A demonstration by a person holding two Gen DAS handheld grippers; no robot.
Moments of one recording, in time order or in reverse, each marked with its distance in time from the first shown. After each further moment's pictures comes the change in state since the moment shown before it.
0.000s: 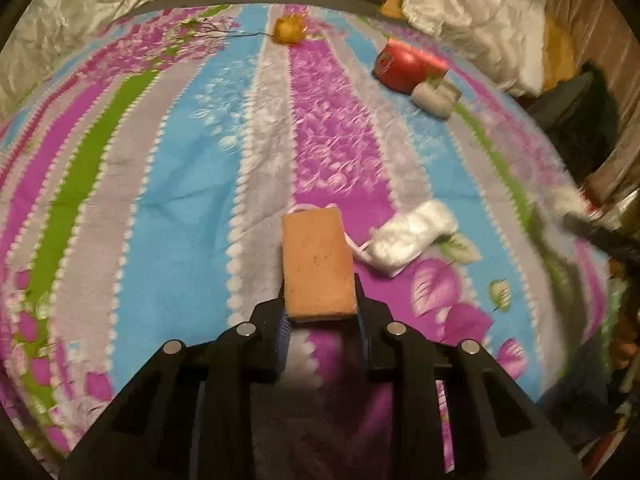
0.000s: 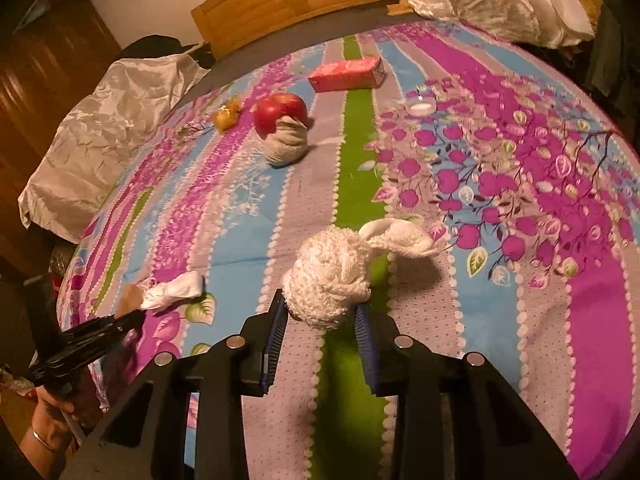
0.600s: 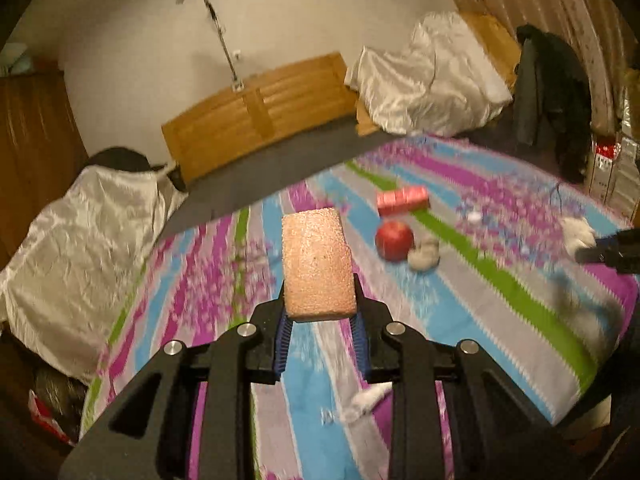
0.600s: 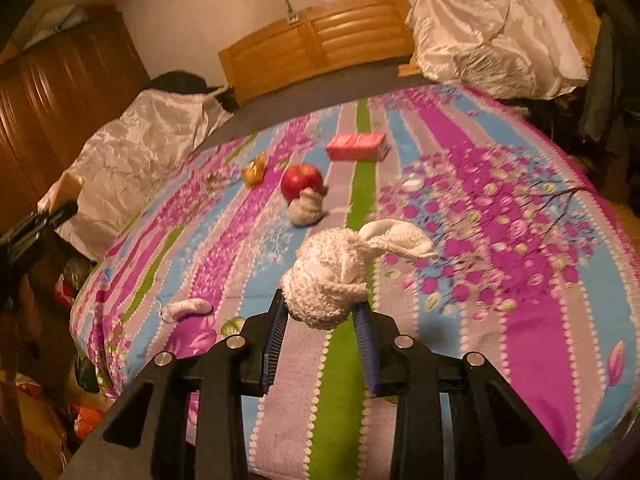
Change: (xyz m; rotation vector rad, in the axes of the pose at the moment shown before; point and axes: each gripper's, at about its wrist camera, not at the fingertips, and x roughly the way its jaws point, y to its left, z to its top) left arm -0.177 -0.086 0.080 0.438 -0.485 0.271; right arm -0.107 -0.004 -0.003 -0.047 -0.203 0.019
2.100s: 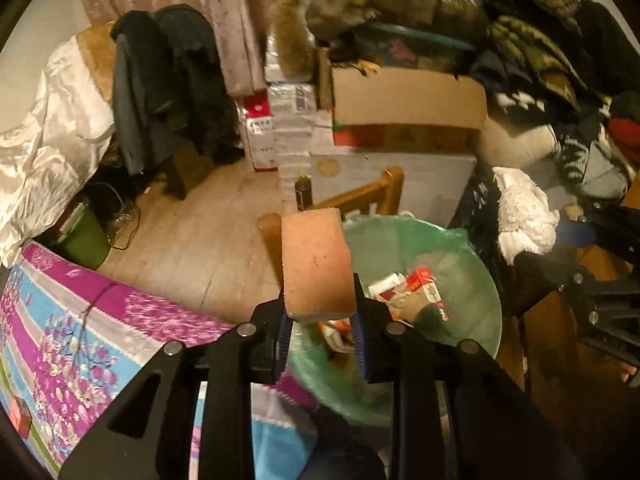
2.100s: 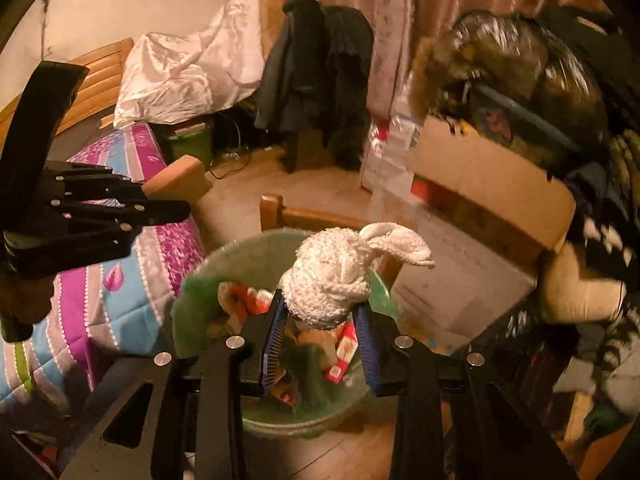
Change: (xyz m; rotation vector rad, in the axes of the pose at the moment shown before) left arm -0.051 -0.626 0.092 0.586 0.030 -1.063; right arm -0.366 -0.310 -0.178 0.353 -0.092 -0.898
